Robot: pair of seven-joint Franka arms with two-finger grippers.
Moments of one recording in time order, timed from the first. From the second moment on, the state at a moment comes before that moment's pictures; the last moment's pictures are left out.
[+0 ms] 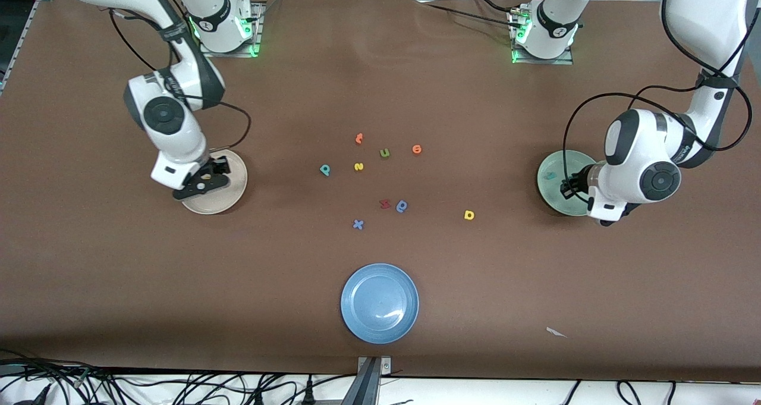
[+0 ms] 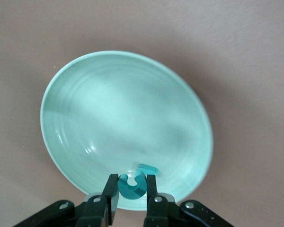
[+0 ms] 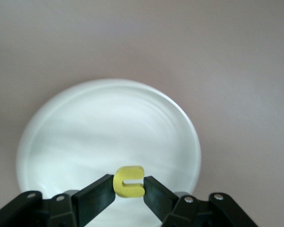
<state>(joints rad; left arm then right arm) 0.23 0.43 -0.25 -1.99 0.11 2.03 -0.70 -0.22 0.29 0.35 -2.23 -0.50 2.42 0.05</state>
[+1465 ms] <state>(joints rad) 0.03 0.57 -0.36 -1.76 0.02 2.21 -1.27 -0.24 0.30 0.48 -2.26 -0.24 2.48 0.15</state>
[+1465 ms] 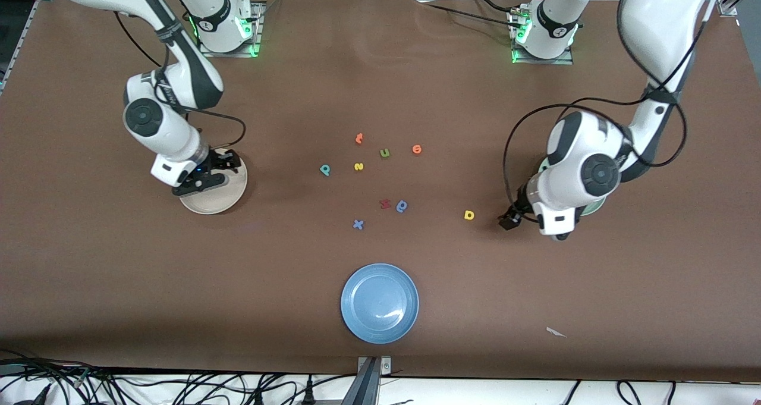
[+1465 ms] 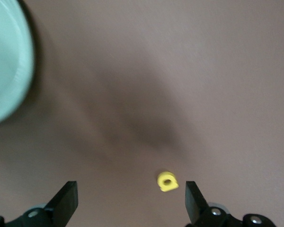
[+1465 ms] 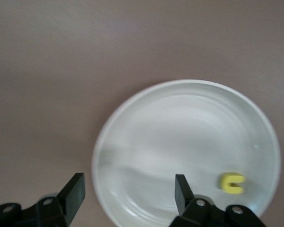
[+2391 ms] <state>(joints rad) -0.08 0.75 -0.34 -1.69 0.12 2.32 -1.53 0.11 0.45 0.48 -2.17 -0.23 2.66 0.71</state>
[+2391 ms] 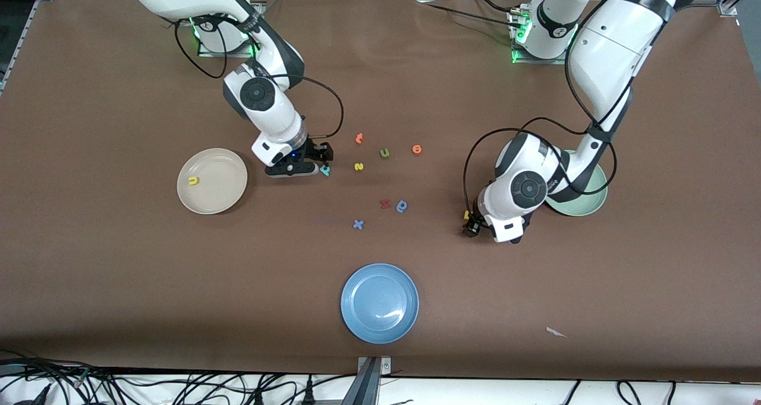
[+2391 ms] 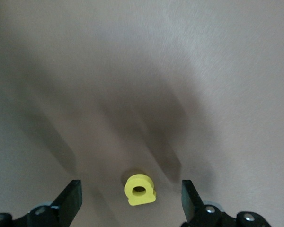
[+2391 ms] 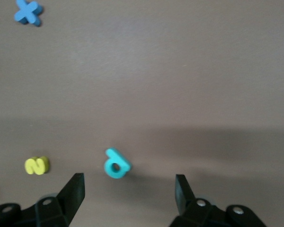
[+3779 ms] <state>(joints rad) -0.05 0.74 -0.33 -1.62 0.12 2.27 -1.45 0.29 0.54 0.32 -2.15 -0.30 2.74 0.72</state>
